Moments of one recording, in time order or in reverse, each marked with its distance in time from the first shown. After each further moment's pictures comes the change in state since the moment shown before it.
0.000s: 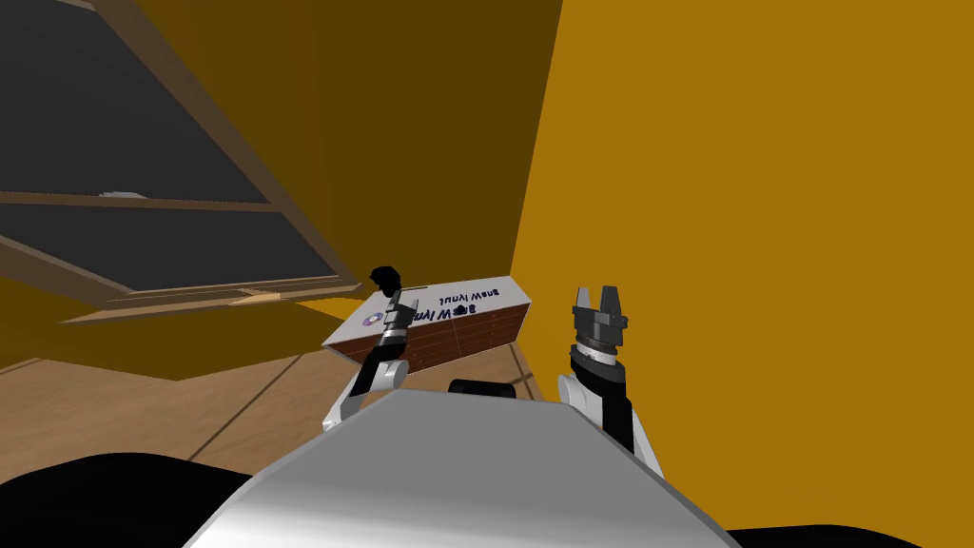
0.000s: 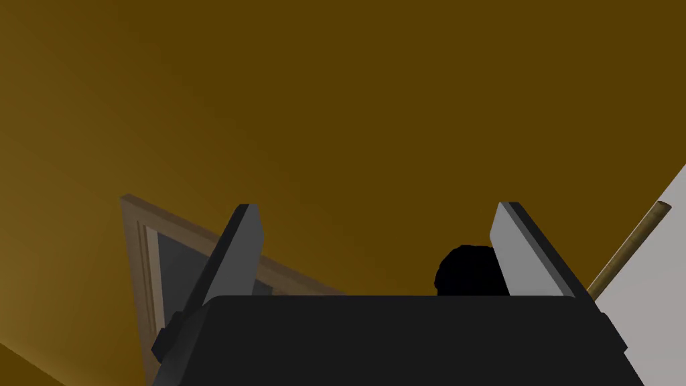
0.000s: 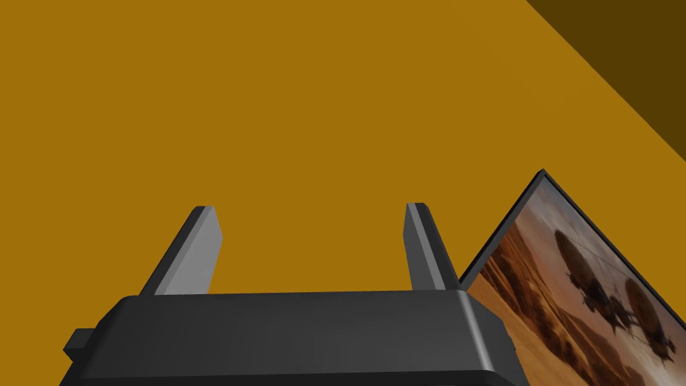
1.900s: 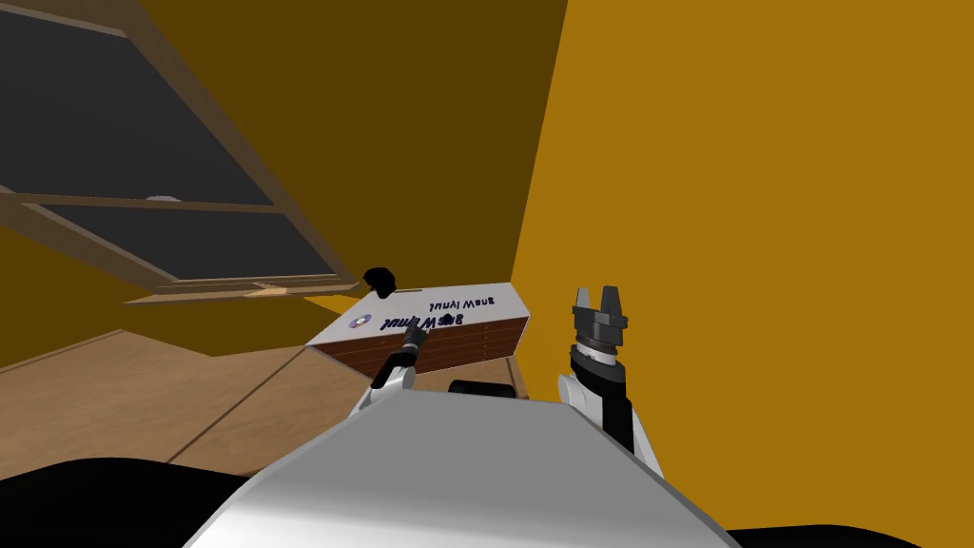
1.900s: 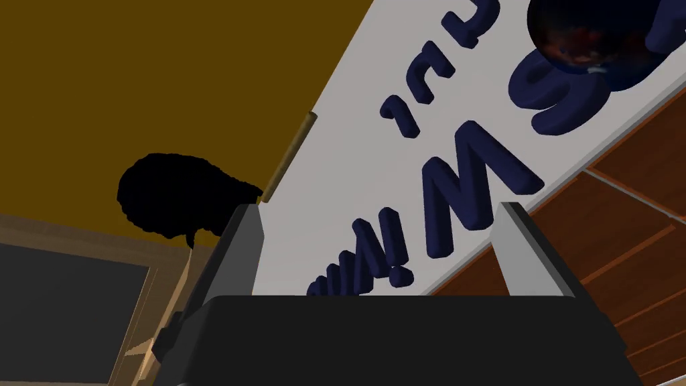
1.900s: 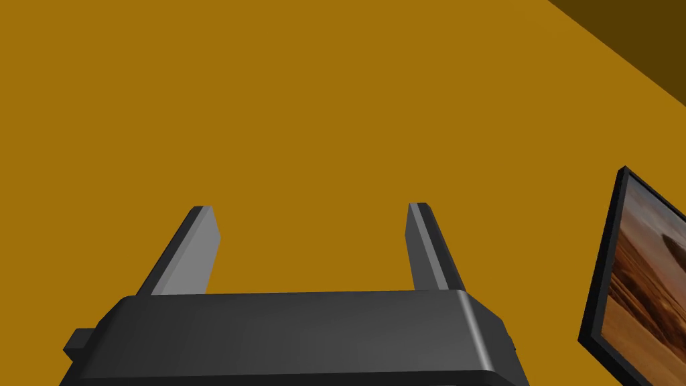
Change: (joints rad) left arm -0.067 -0.022 -0.013 0.355 0.156 0.325 0.167; right arm 0.000 0.000 0.000 0.000 0.000 0.000 0.000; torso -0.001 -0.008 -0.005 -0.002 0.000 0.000
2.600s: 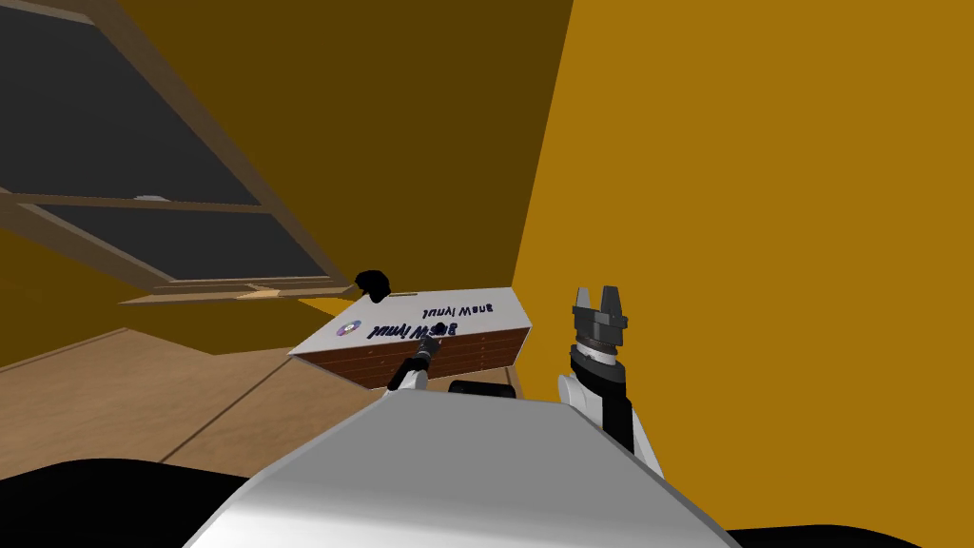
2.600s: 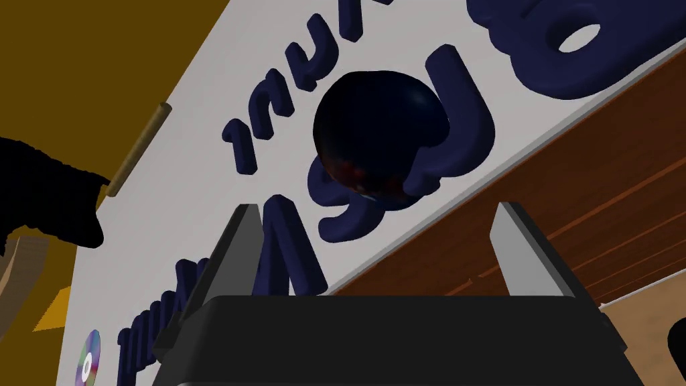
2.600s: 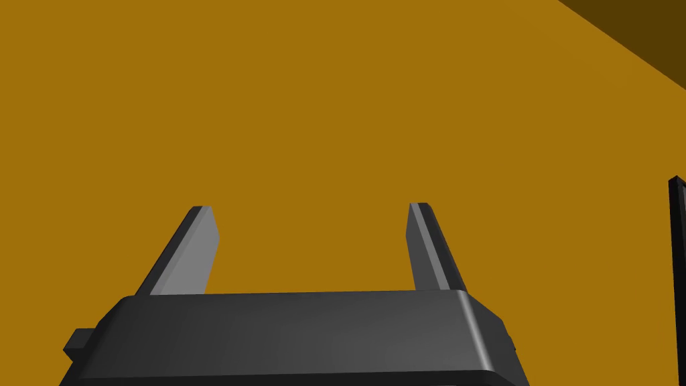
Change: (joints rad) left arm -0.009 -0.107 -0.035 0.097 0.041 0.113 0.051; right arm 0.000 0.000 0.000 0.000 0.000 0.000 0.000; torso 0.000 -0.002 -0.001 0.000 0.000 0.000
